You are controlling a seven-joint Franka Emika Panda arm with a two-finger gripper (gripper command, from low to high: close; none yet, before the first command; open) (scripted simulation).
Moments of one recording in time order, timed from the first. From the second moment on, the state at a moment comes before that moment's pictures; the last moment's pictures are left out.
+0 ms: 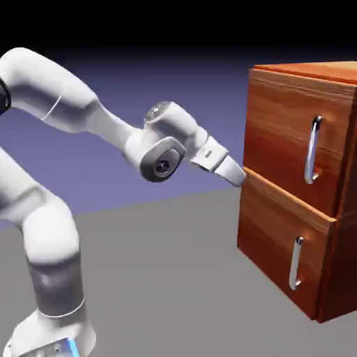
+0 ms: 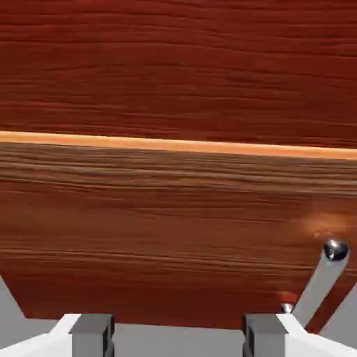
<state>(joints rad) 0.06 -0.59 -0.05 -2.79 -0.12 3.03 0.82</state>
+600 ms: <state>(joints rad) 0.36 -0.73 -0.39 -2.64 -0.90 2.98 1.35</state>
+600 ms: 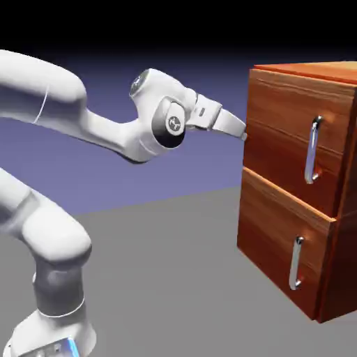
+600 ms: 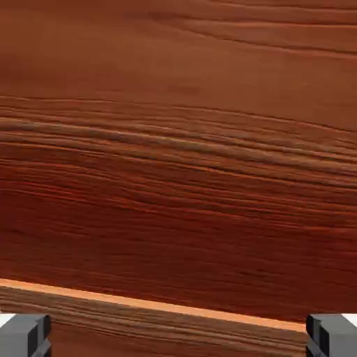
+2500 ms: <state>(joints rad) 1.21 -0.98 -1.28 -2.21 -2.90 2.78 2.77</state>
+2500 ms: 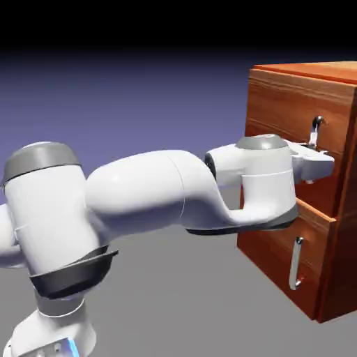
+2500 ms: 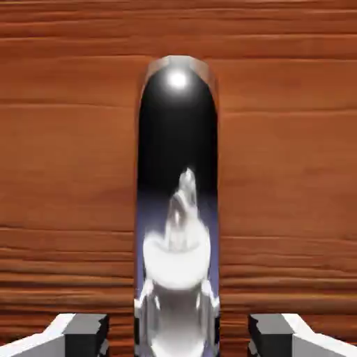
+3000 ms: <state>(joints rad) 0.68 -0.84 -0.80 -2.61 -2.62 2.49 2.90</state>
